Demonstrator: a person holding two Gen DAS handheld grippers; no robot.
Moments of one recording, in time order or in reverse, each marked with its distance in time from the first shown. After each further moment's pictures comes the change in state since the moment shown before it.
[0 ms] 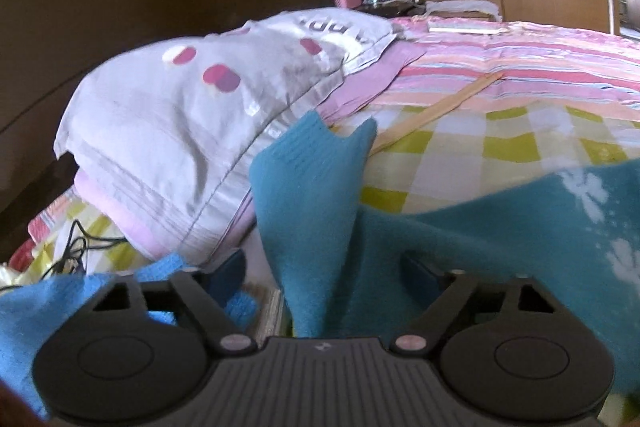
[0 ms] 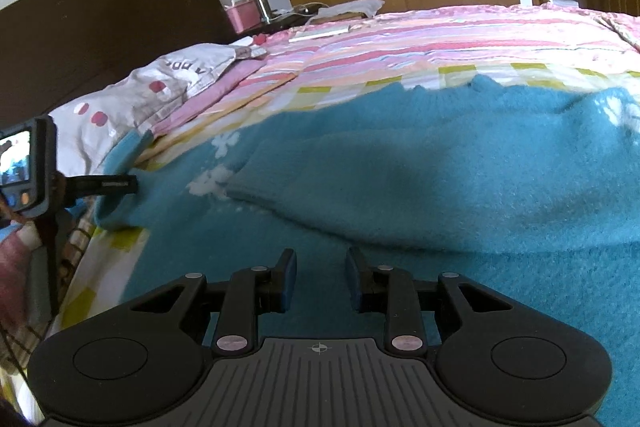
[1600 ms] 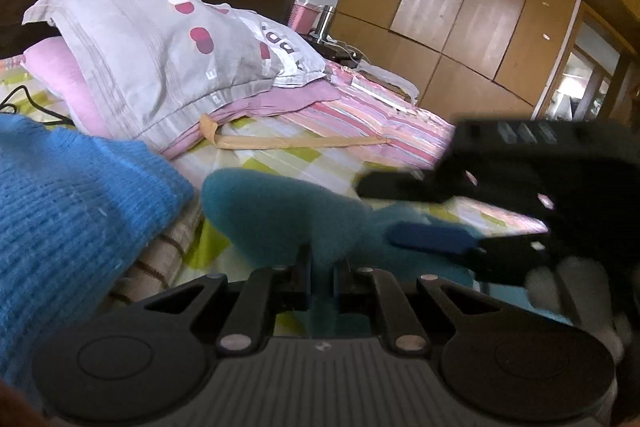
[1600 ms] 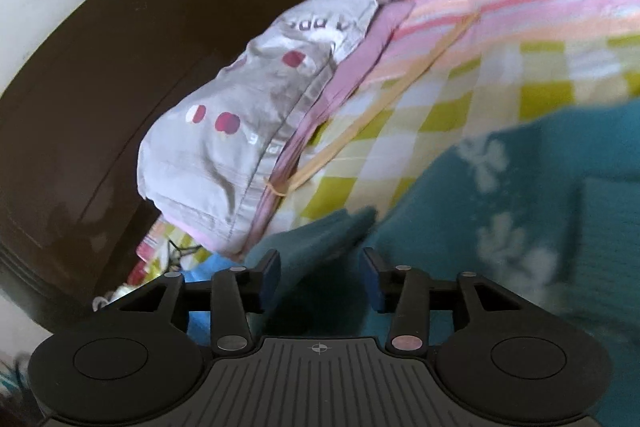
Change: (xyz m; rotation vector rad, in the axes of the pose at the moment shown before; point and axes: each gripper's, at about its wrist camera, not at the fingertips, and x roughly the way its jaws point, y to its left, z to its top) left arm -0.076 0.047 -0.054 -0.387 -0.074 -0.483; right arm 0.129 0.148 0.098 0.155 0.235 0.431
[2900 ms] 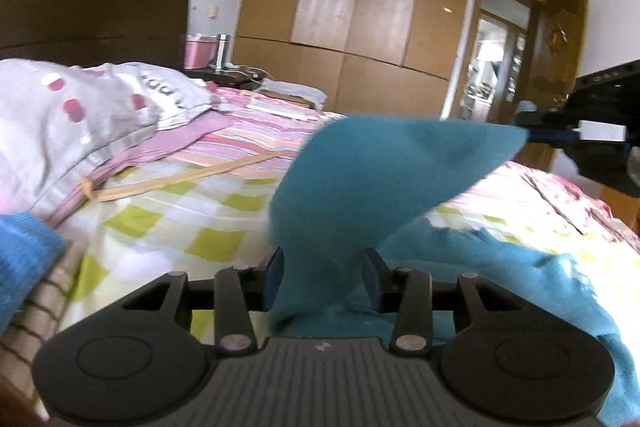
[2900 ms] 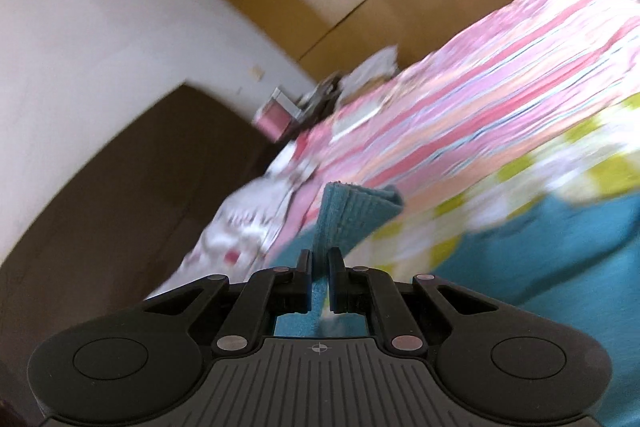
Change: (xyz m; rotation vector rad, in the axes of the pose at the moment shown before) left arm -0.029 -0.108 -0.016 0.250 -0.047 -0.181; right arm -0.228 -0.090 0.042 0.172 -0.473 -0.123
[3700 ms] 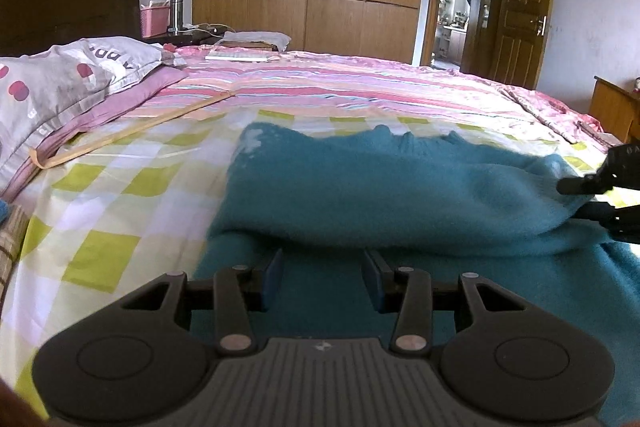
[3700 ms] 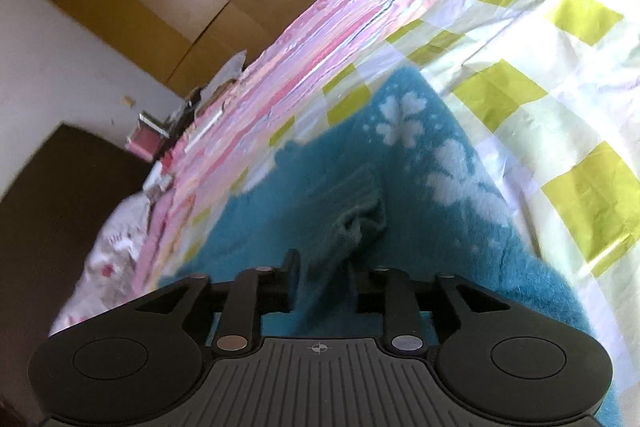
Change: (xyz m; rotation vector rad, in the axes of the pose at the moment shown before) left arm 0.024 -0.051 -0.043 0.137 0.167 -0.019; right arm -0.052 -0.153 -0.056 0.230 0.001 -0.284
